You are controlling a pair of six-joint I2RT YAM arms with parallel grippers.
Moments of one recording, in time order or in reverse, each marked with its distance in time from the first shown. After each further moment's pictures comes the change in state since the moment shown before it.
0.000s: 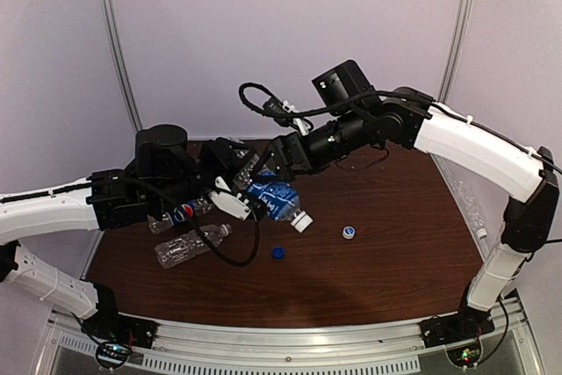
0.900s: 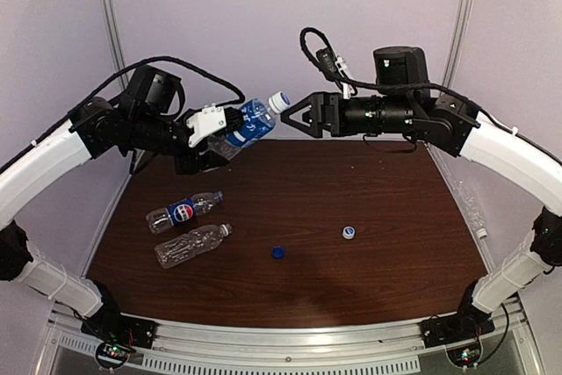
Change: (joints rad) left arm 0.303 0.137 0.483 -0.770 0.454 -1.197; right arm -0.081 -0.245 -0.223 0.379 0.211 0.059
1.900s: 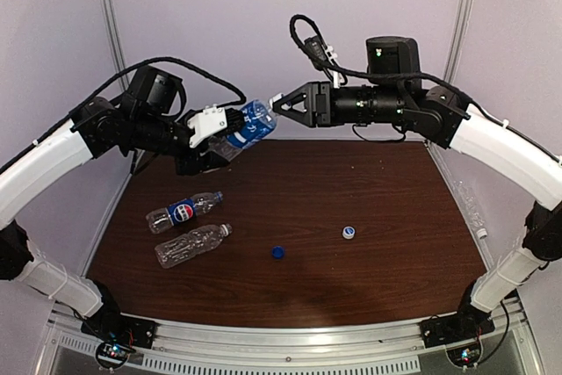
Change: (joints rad) left arm 0.000 0.006 0.000 -0.003 0.009 0.000; right arm 0.000 0.073 0.093 0.035 -0.100 0.001
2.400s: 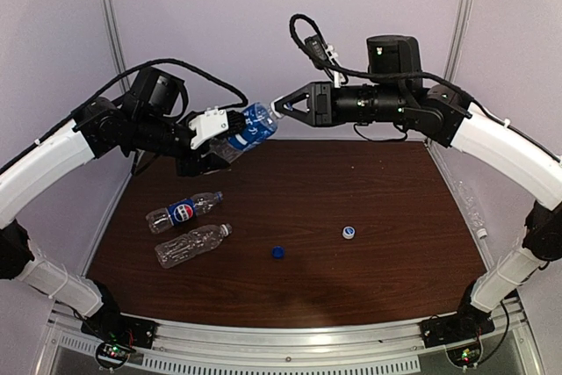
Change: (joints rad) left arm 0.000 0.008 0.000 -0.005 -0.001 0.008; right arm 0.000 0.000 0.011 -0.017 0.005 -0.022
